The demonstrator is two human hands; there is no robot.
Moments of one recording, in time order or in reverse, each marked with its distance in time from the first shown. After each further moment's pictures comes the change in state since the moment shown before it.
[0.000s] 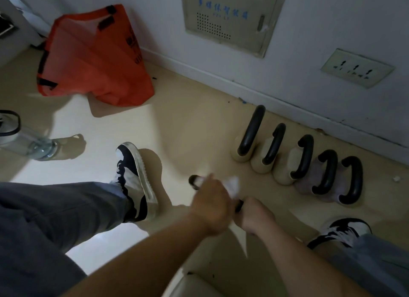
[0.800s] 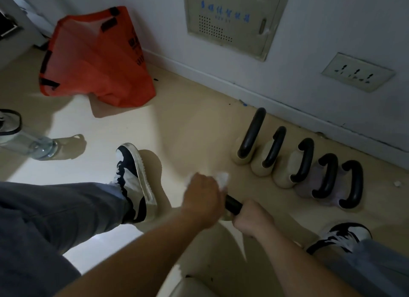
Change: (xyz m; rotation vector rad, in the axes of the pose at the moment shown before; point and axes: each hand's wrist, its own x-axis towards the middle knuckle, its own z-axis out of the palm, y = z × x) left_hand 0.005 -0.008 -0.013 0.049 0.012 -0.241; right_hand 0.004 0.002 0.002 -0.125 0.019 -0.018
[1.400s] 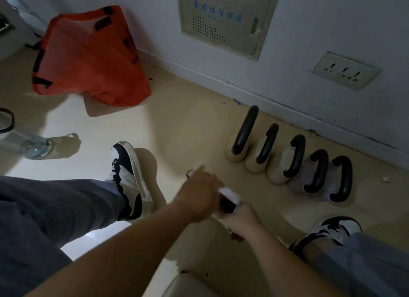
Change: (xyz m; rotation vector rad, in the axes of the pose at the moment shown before) left_hand 0.005 -0.020 0.011 0.084 -0.008 0.379; right_hand 0.000 0.024 0.046 0.464 -0.045 0.140
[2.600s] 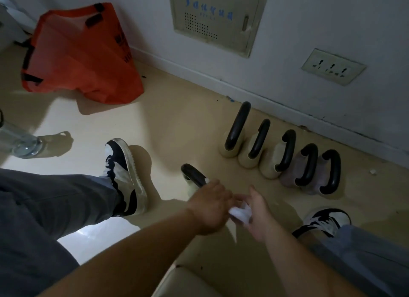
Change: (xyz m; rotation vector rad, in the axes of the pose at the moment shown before) left_hand -0.009 0.048 0.017 0.004 -0.022 0.194; right_hand -0.005 -0.002 -0.040 1.081 -0.241 0.189
